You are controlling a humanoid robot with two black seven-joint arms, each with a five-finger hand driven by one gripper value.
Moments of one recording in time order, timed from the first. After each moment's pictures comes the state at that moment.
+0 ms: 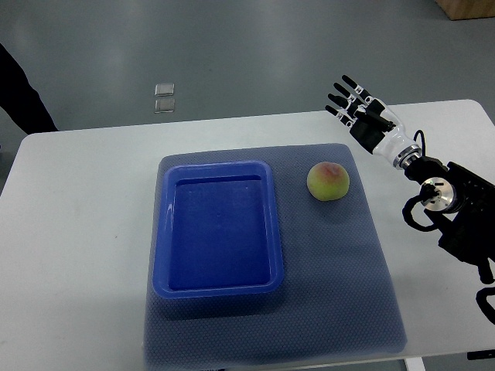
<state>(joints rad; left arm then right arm) -0.03 0.00 -0.06 -0.12 0.00 0.00 0.06 0.80 -0.16 0.71 0.39 -0.13 0.58 0.30</state>
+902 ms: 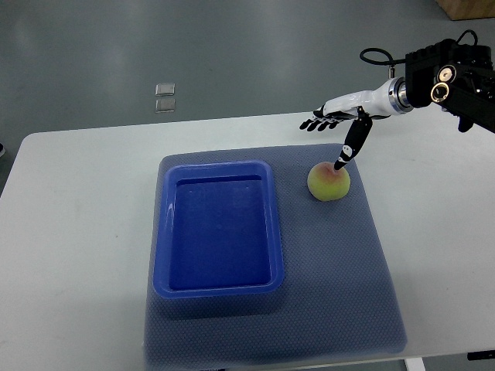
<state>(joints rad) -0.02 0.00 -0.07 -0.16 0.00 0.00 0.07 1.26 -0.46 0.13 0.86 -1.08 0.61 0.04</state>
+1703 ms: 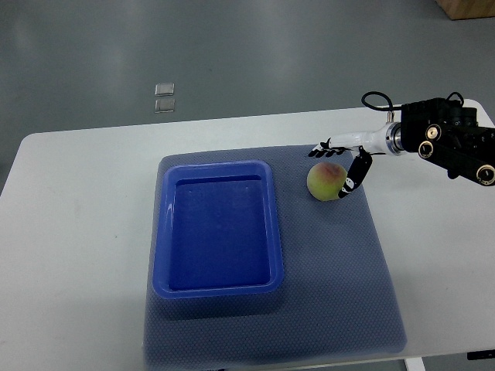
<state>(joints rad) -0.01 0.00 -0.06 -0.16 0.00 0.00 0.07 1.12 -0.44 0.07 0.86 -1.15 0.39 0.06</state>
